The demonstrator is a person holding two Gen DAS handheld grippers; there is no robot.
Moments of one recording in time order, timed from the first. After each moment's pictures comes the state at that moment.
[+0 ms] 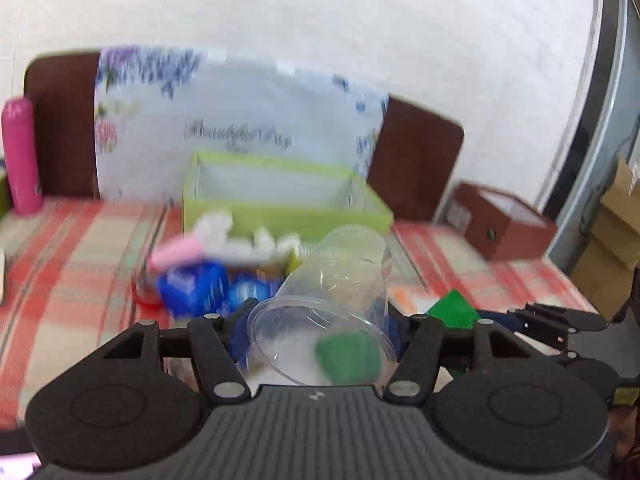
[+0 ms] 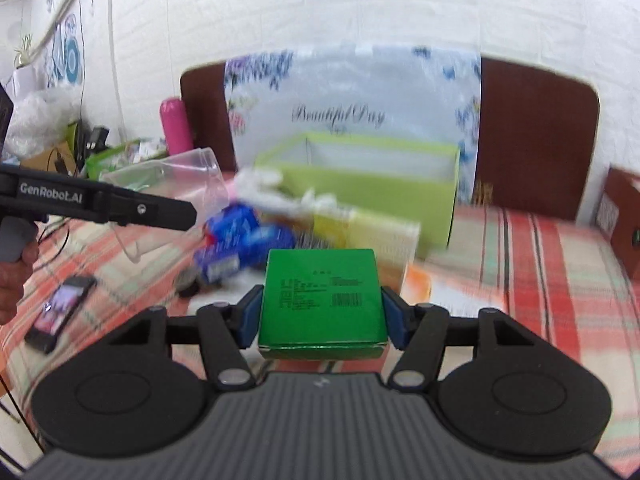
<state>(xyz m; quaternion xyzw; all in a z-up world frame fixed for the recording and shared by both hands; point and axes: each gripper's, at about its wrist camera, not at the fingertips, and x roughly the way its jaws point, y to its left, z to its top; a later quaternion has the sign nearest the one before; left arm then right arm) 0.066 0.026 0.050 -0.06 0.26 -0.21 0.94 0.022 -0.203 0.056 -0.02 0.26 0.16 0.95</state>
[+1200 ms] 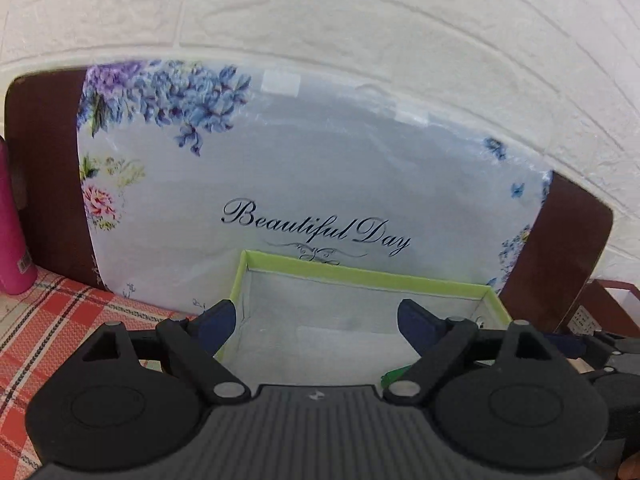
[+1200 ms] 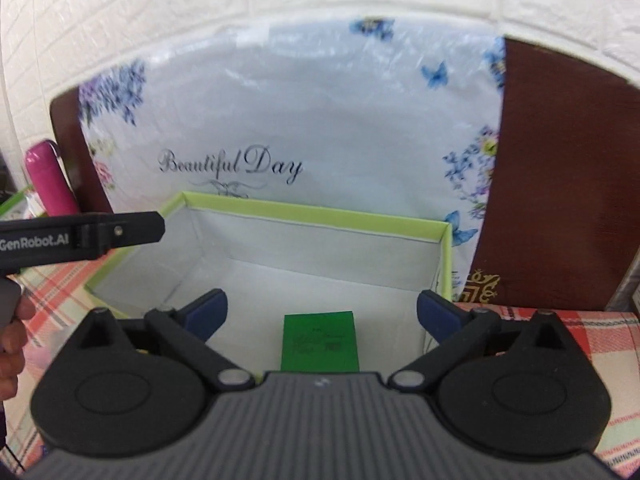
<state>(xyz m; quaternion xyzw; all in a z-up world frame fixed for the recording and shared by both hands) 0.268 0.004 0.053 -0.08 0.23 -0.09 0.96 0.266 -0.206 0.047 0.01 0.31 0.09 0.95</state>
